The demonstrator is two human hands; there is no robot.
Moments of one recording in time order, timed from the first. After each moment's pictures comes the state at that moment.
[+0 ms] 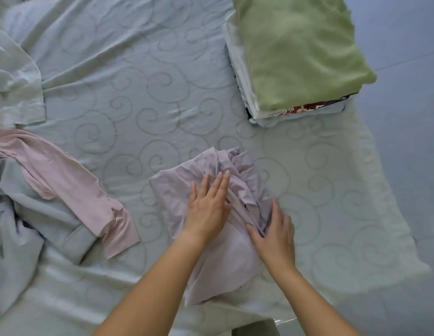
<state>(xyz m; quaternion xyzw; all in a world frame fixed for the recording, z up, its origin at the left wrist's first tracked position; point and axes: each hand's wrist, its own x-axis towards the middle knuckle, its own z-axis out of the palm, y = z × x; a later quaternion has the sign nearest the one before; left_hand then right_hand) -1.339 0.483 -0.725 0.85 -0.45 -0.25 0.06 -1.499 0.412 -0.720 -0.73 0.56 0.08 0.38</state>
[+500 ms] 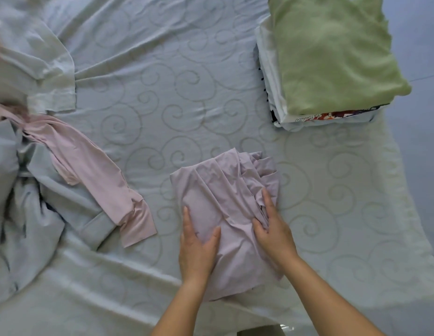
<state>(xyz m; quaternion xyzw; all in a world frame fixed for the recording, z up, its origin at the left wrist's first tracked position) -1.380 0.566 -0.709 0.91 0.00 -0.29 0.29 -1.467 0.409 -0.718 -0.77 0.44 0.10 0.46</state>
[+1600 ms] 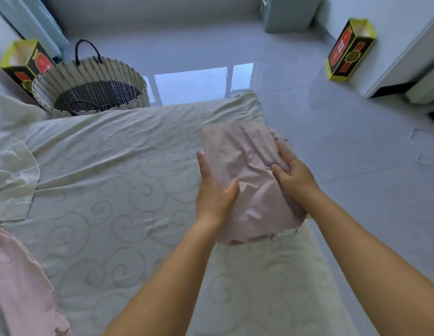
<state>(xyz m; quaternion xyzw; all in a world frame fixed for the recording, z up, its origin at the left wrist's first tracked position) -1.241 0.233 -0.588 0.83 -0.20 -0.22 0.48 -1.340 0.066 -0.578 -0.81 0.39 -0.08 0.42</state>
